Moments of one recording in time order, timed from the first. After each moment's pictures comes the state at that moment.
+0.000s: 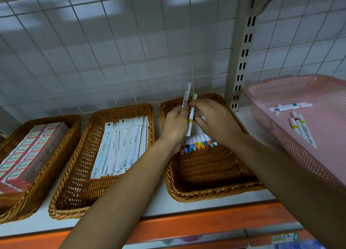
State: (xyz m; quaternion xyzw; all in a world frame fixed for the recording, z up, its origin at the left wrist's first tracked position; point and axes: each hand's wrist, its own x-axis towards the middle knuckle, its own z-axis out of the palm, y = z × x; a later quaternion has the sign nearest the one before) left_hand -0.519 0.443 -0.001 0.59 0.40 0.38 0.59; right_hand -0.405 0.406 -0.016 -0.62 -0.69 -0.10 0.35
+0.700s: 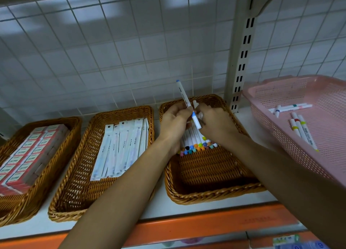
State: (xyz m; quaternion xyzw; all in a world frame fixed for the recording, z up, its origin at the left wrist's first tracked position) left_hand -0.523 0.441 0.007 0.54 0.38 0.39 0.64; right_hand -0.405 0.410 -0.017 -0.73 -0.62 -0.03 0.28
